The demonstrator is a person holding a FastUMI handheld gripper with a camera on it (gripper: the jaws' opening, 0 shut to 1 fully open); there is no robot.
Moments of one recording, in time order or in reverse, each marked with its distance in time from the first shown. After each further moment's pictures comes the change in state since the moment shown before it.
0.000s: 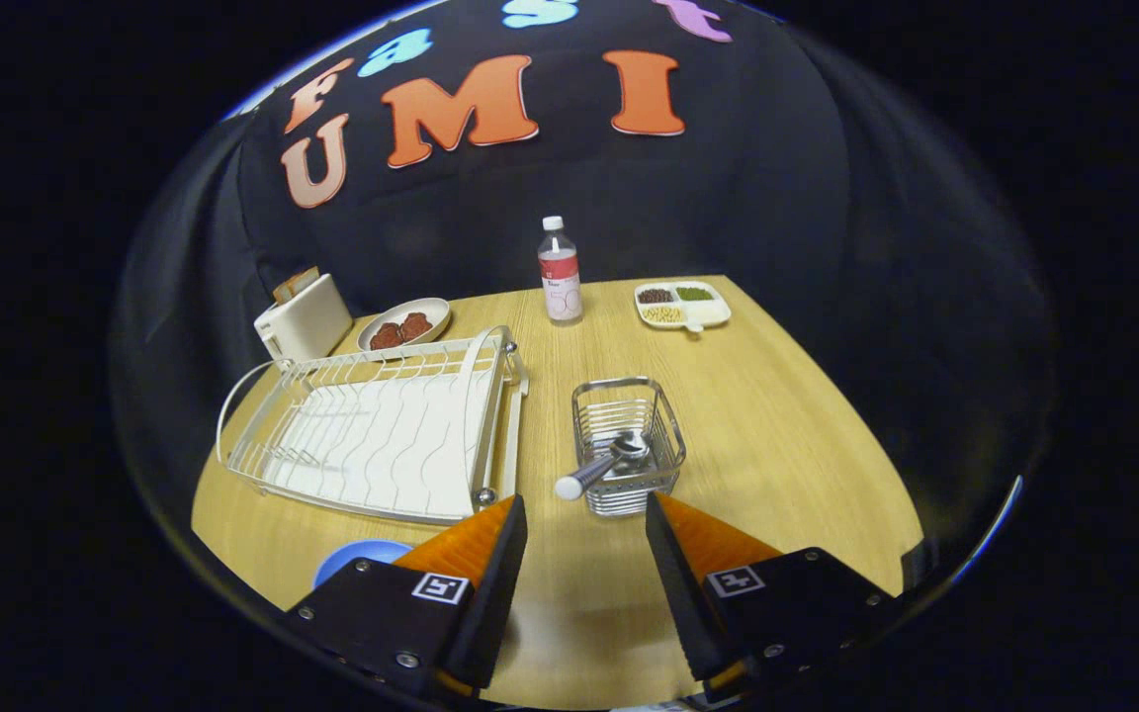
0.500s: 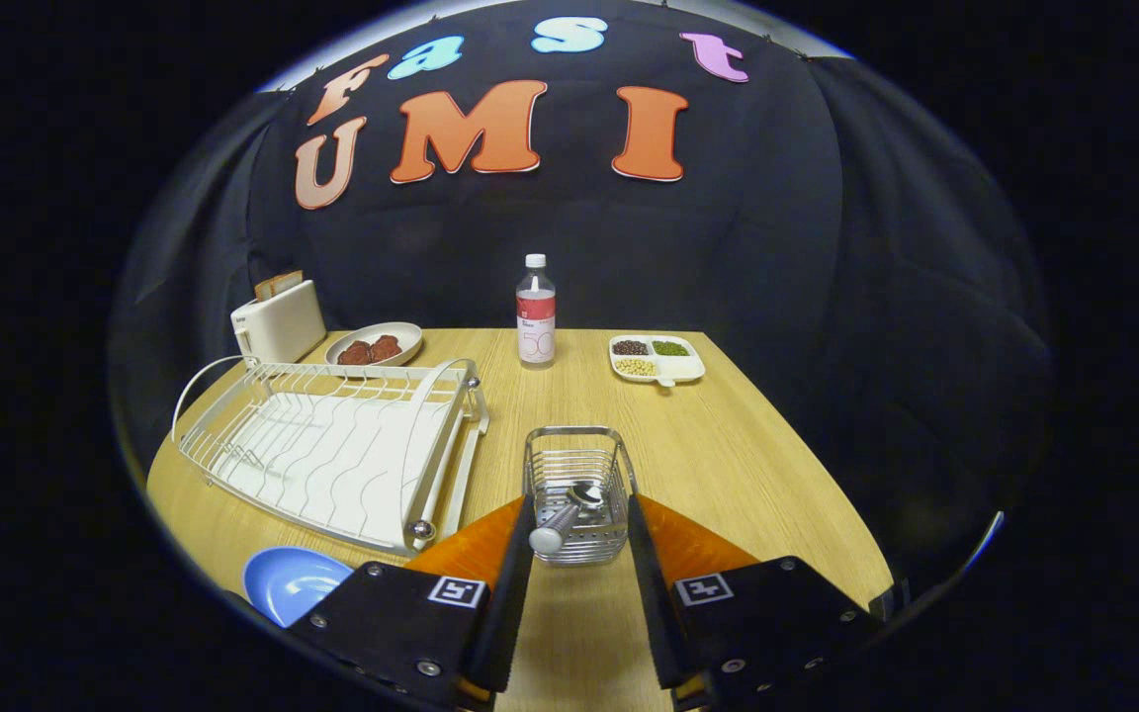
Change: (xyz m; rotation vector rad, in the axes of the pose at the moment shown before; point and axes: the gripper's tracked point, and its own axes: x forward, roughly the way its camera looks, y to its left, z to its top) arm 0.023 -0.030 0.015 -0.025 -0.129 -0.048
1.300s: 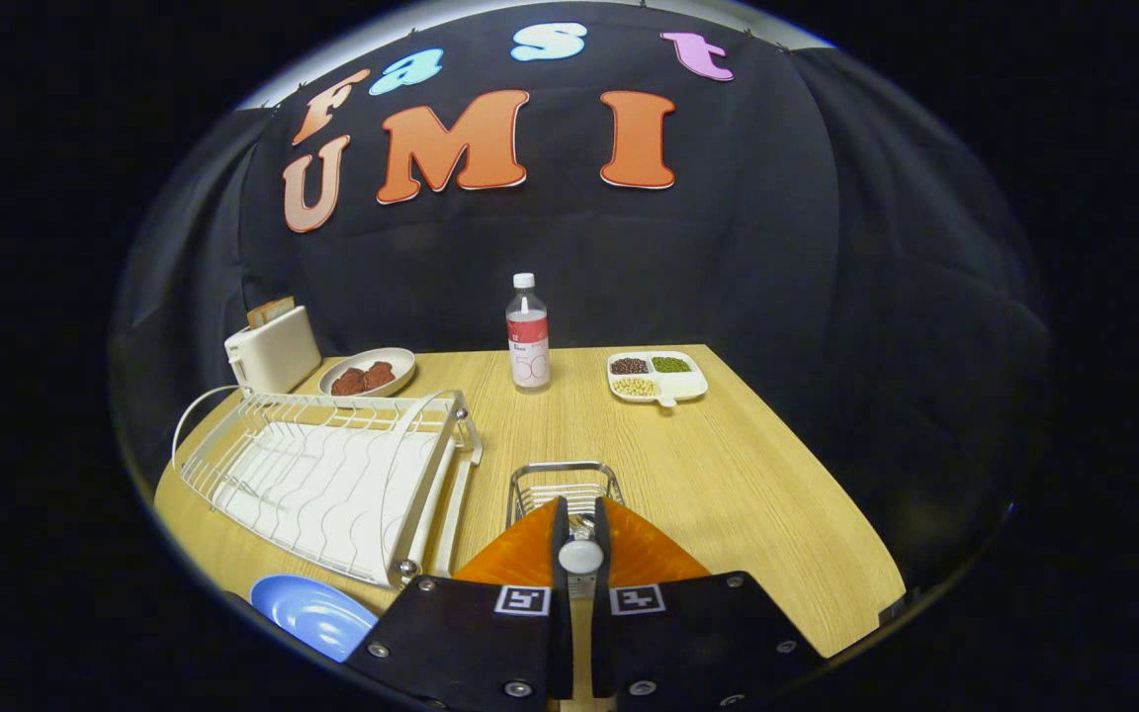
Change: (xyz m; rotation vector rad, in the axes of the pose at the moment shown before) arm 0.018 -0.005 0.033 0.056 -0.055 0.026
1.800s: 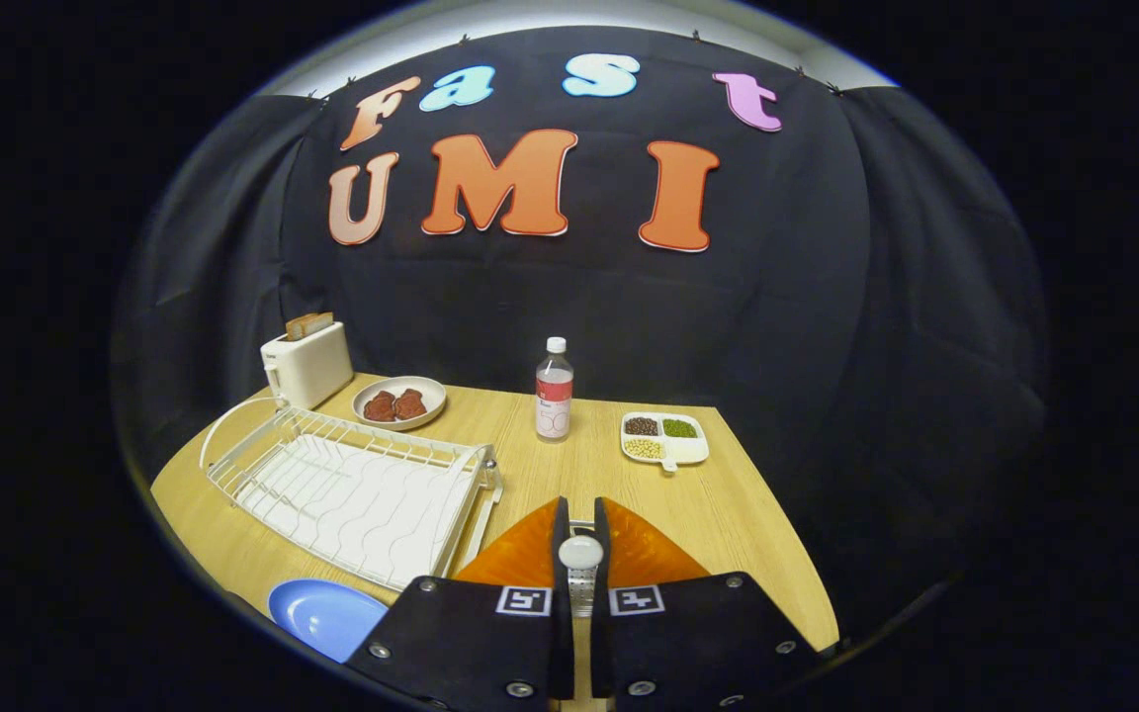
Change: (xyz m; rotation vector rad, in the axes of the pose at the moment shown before) arm -0.056 0.013 0.065 -0.135 -0.089 0.053
